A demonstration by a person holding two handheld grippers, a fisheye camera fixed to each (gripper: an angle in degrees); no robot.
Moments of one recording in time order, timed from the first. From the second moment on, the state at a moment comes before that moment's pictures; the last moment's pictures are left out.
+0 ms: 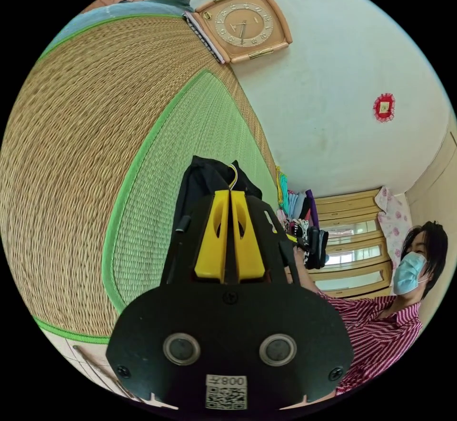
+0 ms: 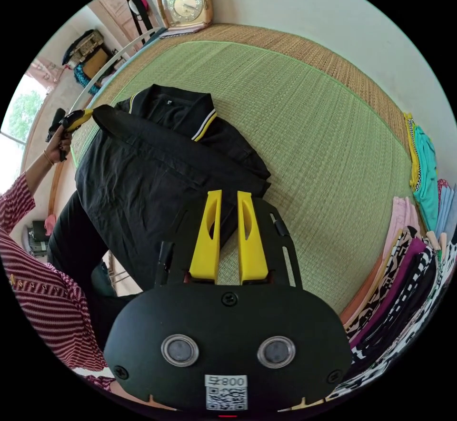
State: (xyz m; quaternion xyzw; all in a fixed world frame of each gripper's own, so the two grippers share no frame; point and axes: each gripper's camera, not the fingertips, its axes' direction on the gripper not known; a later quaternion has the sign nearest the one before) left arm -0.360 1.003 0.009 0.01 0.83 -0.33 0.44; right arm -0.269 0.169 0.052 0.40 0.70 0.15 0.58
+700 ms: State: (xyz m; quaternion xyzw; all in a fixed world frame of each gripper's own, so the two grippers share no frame) left arm -0.312 0.956 -0.163 0.00 0.68 -0.05 0.73; right arm -0.295 0.150 0.021 0.38 0.71 0.18 0.56
